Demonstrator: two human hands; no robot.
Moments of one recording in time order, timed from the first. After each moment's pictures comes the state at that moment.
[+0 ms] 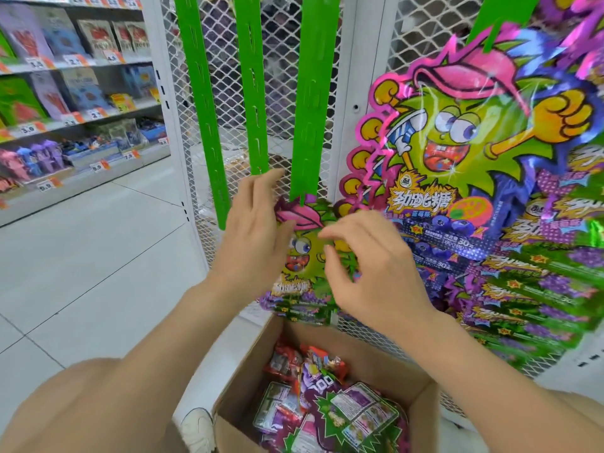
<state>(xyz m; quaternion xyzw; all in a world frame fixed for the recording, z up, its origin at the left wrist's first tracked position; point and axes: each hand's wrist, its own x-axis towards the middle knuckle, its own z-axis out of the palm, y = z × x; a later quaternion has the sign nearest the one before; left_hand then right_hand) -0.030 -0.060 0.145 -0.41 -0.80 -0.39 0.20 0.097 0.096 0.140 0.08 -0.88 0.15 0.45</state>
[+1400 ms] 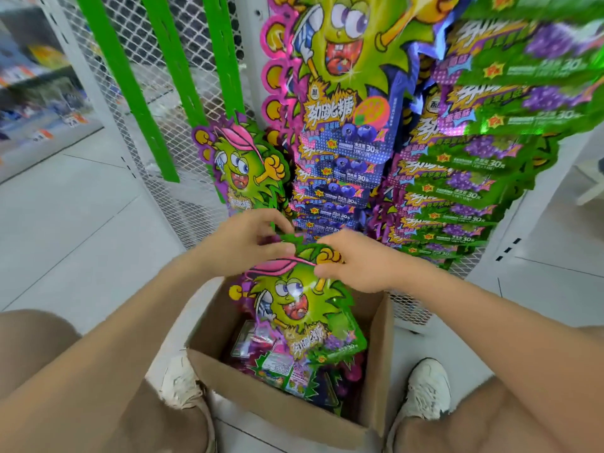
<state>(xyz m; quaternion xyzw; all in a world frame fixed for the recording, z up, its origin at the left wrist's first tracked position) 0.017 -0.025 0.072 -0.48 -0.77 -0.36 -0.22 0.174 0.173 0.061 -0.02 -0.94 0.33 -0.07</state>
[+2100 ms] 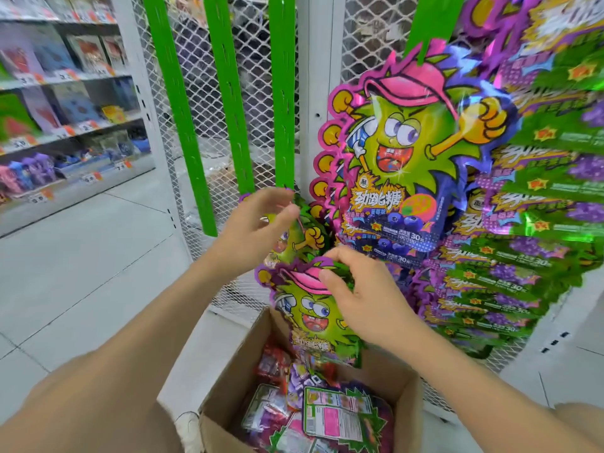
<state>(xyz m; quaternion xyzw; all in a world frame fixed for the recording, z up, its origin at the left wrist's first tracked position) -0.029 -0.028 0.155 -0.39 -0.78 -0.50 -0.02 0.142 0.123 0.114 -0.06 -0.90 0.37 0.22</state>
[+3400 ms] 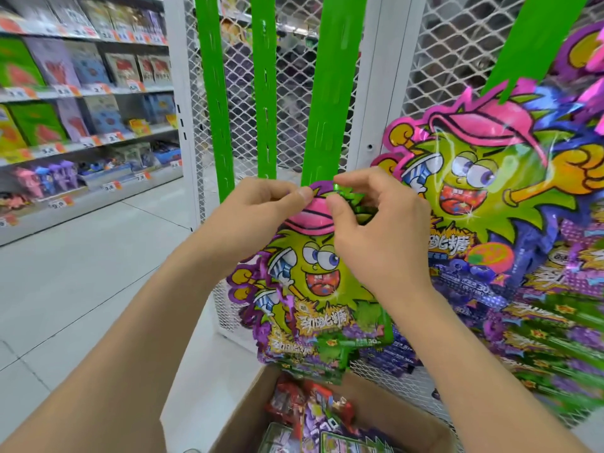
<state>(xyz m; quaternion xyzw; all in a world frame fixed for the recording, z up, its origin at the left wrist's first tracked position) -0.047 -0.066 0.235 -0.36 -0.76 -0.54 -0.08 0.051 0.084 0.216 -0.06 -0.80 0.31 0.51</state>
